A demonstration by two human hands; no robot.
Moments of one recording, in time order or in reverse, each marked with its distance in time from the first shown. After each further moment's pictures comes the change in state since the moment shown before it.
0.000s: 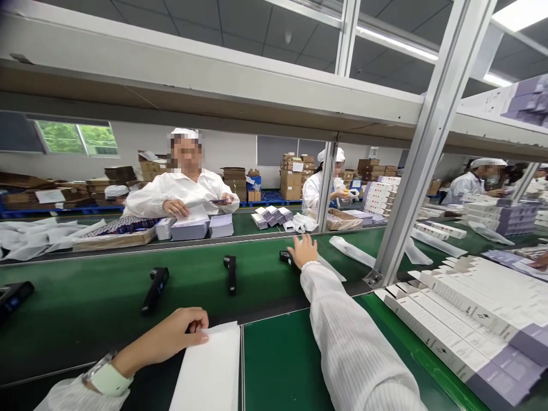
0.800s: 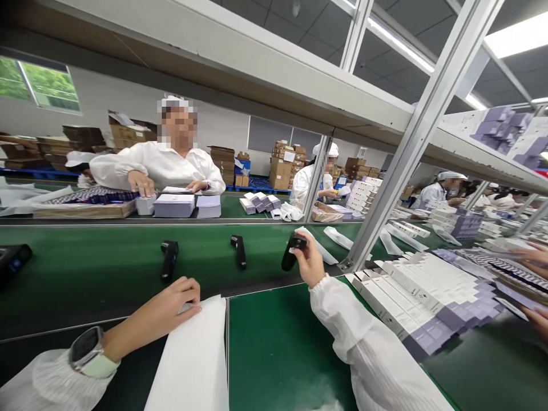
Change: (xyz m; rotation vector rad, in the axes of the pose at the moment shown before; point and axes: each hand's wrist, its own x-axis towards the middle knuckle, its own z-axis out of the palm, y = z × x) left_hand -0.009 0.012 0.019 0.251 0.234 0.250; right_hand -0.091 -0.014 -0.110 0.923 0.042 -0.277
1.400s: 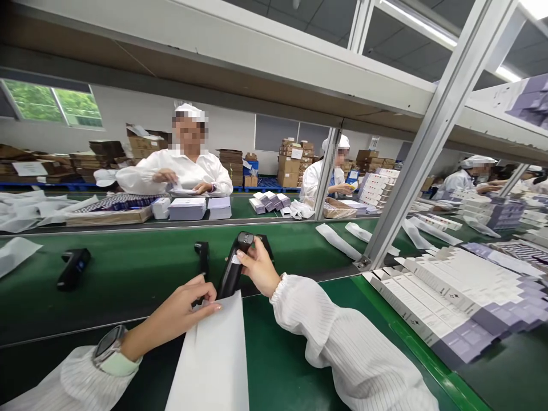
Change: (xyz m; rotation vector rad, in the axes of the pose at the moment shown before) left_hand 0.000 0.020 -0.011 -0.099 0.019 -0.047; right_hand -0.001 -0.034 0.129 0.781 -0.301 0.550
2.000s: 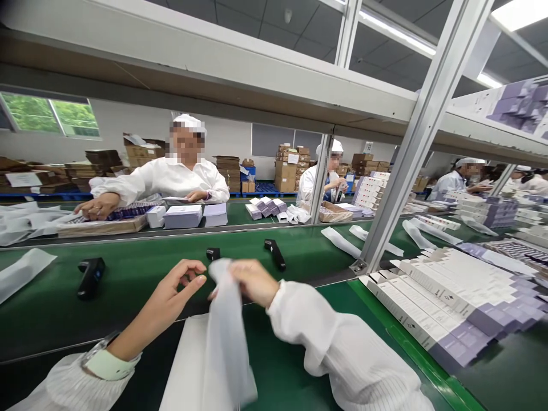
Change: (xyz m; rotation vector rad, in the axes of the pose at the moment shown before) left_hand 0.016 0.006 -0.015 -0.213 0.342 -0.126; right_hand -0.003 -0.010 -0.011 -0.007 -0.265 0.165
